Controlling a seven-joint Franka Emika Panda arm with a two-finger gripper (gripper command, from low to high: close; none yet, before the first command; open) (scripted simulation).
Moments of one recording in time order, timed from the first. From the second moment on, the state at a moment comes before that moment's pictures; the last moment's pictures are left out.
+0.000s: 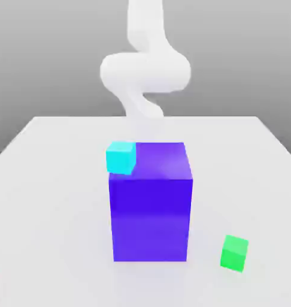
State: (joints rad) arm 0.04 -0.71 0.00 -2.28 0.01 2.31 0.75
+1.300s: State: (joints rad) arm 0.40 0.67 0.11 -1.93 -0.13 2.60 0.22
